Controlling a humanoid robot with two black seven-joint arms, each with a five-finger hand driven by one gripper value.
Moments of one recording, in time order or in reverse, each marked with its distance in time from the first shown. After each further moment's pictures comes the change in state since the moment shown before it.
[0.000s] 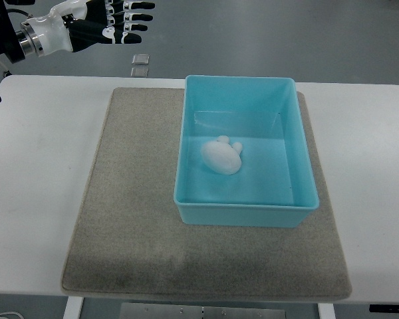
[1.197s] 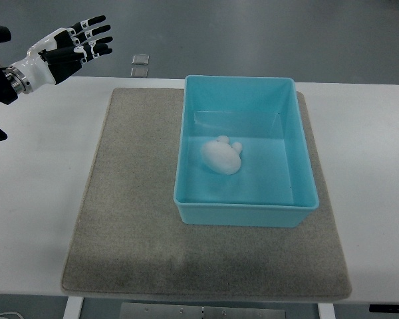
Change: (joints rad) left arm 0.188 -0.089 -0.024 0.214 -0.299 0.001 0.009; right arm 0.000 0.000 0.000 0.000 0.000 0.000 0.000
